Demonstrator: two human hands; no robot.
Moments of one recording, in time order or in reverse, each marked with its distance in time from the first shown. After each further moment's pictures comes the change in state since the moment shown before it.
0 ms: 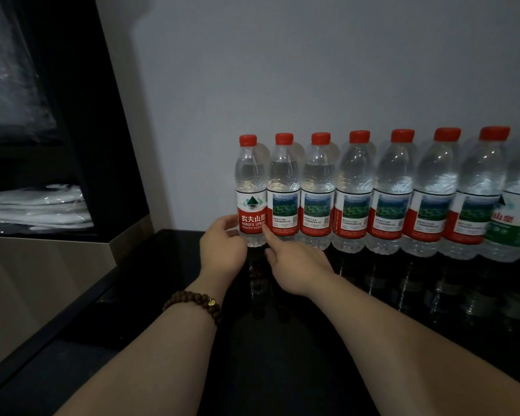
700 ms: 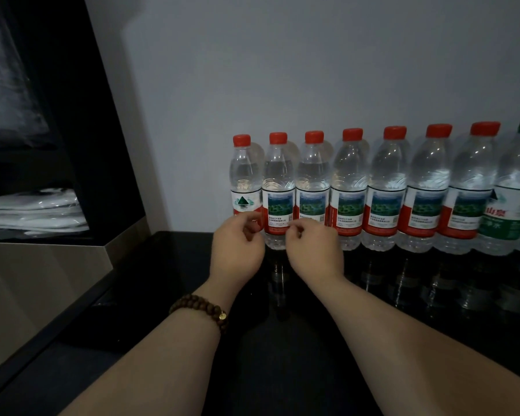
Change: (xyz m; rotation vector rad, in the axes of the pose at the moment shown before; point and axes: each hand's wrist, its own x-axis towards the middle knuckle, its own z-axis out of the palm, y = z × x) left_hand -0.019 0.015 0.013 0.268 -0.048 0.352; right_hand -0.013 0.002 -0.016 0.485 0.556 0.365
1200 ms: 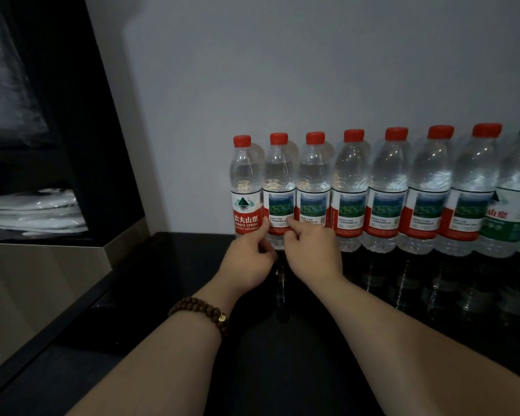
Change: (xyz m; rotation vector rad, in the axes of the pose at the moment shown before) left_hand 0.000 -0.012 0.004 -0.028 -0.407 -0.053; right_hand 0.002 0.000 0.002 0.001 -0.051 -0.055
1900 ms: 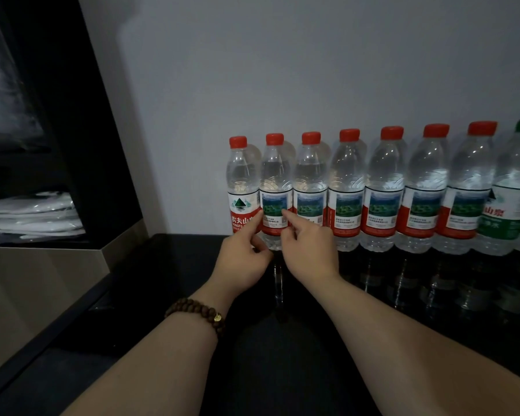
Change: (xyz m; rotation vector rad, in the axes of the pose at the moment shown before) left_hand 0.000 0.000 0.001 -0.049 0.123 0.049; right_hand 0.002 0.004 0.003 0.077 0.019 -0.029
